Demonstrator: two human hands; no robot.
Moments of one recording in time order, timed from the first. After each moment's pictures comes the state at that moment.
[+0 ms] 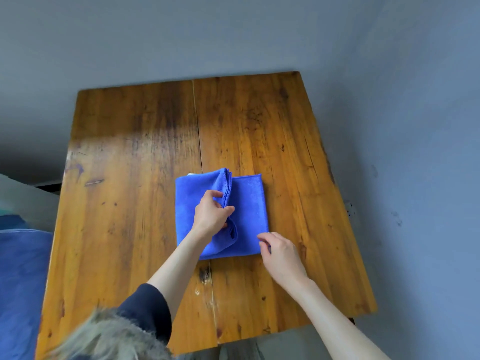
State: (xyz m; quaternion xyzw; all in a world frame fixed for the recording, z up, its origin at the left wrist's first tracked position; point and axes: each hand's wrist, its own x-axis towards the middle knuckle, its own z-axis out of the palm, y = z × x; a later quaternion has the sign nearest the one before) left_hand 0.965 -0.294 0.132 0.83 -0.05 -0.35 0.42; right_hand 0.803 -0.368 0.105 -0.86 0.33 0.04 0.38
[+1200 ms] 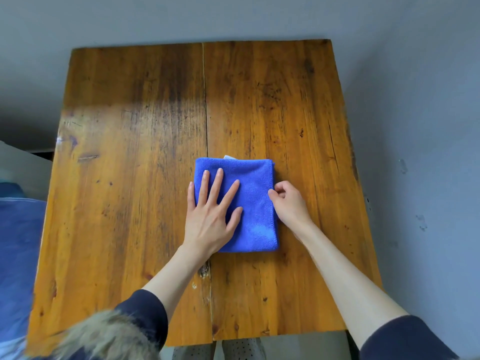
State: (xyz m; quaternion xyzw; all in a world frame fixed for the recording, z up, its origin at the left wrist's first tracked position) left_hand 0.953 -0.266 0.076 0.91 -0.40 -0.07 0.05; right_hand 0.879 -0.430 0.092 -0.74 0.46 0.05 0.49
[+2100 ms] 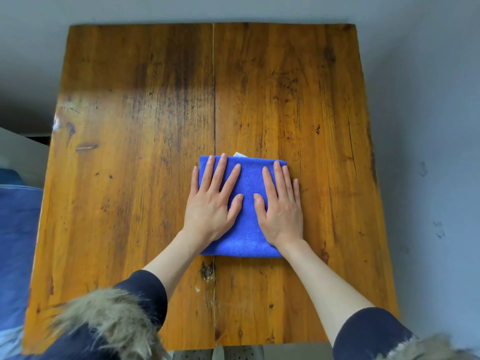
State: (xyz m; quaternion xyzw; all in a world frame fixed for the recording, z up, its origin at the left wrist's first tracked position) left_hand 0.982 -0.268 0.053 0.91 -0.41 -0.05 0.08; right_hand 0.879 -0.397 0.052 -0.94 0.26 -0.01 0.20
